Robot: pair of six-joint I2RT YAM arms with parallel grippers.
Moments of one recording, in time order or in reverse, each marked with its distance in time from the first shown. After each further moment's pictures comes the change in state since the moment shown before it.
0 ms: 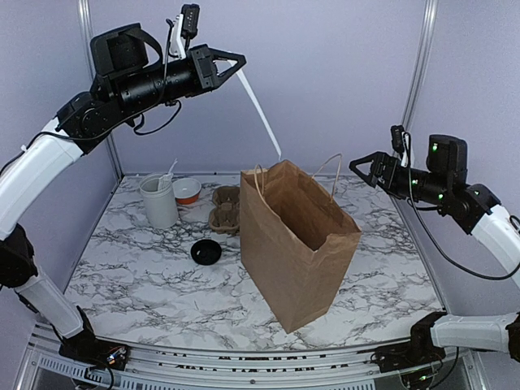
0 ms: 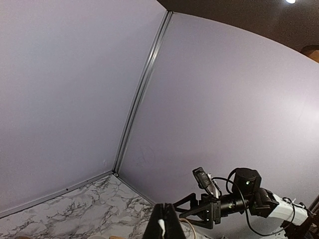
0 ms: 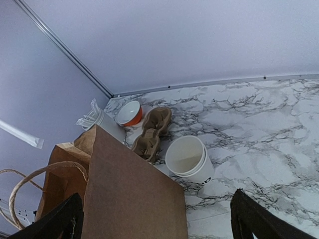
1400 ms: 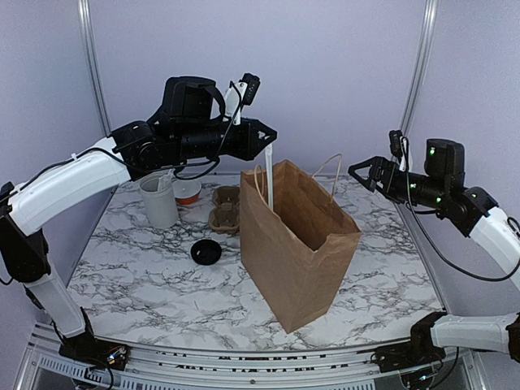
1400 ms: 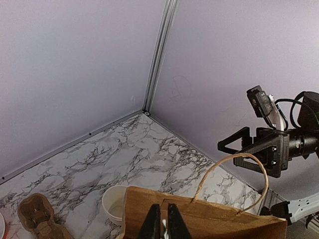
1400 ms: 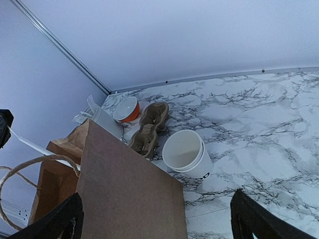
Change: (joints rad) left arm -0.106 0.115 -0.158 -0.074 -0.152 0.141; right arm 0.000 -0.005 -0.027 0.003 0.000 0.007
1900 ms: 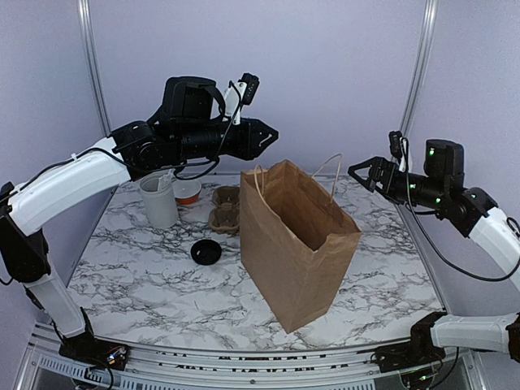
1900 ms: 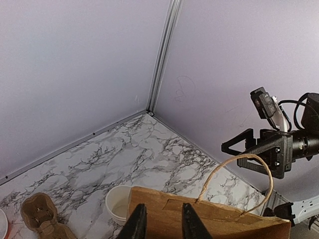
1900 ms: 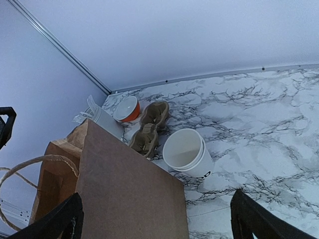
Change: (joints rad) left arm -0.001 0.003 0.000 -0.003 -0.022 0.003; right arm 0.000 0.000 -0.008 0.005 0.000 0.004
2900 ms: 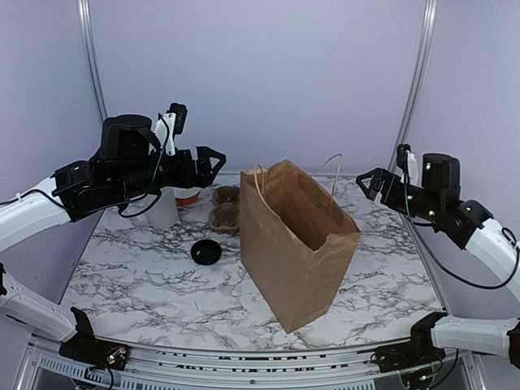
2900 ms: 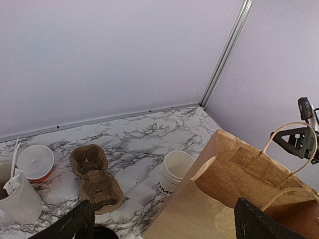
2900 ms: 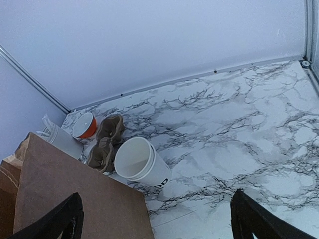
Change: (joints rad) left arm 0.050 -0.411 -0.507 0.048 -0.222 -0.121; right arm 0.000 -0.041 -0.115 0.044 0.225 -0.001
